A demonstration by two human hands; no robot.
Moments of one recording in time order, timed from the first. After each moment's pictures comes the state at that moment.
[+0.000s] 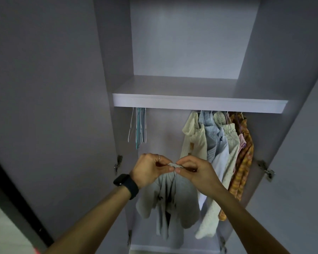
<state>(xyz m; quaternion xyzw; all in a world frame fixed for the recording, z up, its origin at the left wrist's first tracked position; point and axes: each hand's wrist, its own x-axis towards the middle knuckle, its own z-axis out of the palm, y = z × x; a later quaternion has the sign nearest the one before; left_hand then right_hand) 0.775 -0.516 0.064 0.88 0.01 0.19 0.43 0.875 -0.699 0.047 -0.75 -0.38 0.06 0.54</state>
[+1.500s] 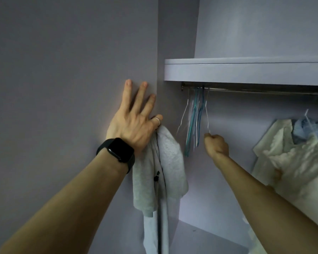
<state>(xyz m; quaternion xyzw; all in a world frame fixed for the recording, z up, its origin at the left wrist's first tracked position) 0.793 -0.341 0.028 0.79 0.30 0.10 -0.53 1.076 -0.386 -0.078 -0.84 -0.22 0.04 0.49</state>
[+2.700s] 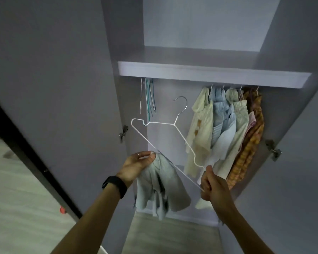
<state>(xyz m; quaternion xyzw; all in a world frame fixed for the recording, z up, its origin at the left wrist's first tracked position) 0.717 -0.535 -0.023 0.66 0.27 0.14 0.69 0.820 -0.785 -0.022 -0.66 -0.18 0.23 0.69</state>
